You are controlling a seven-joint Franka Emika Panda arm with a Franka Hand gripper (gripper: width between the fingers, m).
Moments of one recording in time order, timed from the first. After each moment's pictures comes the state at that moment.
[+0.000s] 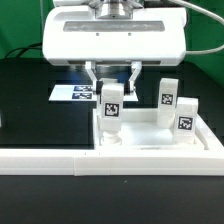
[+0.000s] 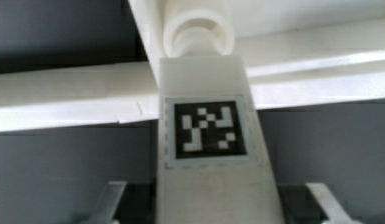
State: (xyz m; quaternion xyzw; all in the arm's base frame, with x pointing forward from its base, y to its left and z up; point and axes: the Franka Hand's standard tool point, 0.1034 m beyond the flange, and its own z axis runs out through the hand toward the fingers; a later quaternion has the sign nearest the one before) arm 0.614 -0.002 0.098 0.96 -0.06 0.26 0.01
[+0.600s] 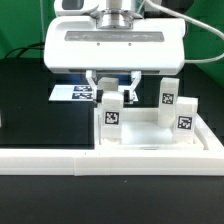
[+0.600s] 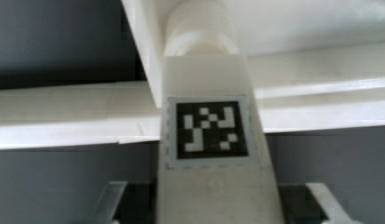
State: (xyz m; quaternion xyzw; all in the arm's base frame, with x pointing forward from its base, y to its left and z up) arm 0.617 -0.005 0.088 0.96 -0.05 0.28 0.02
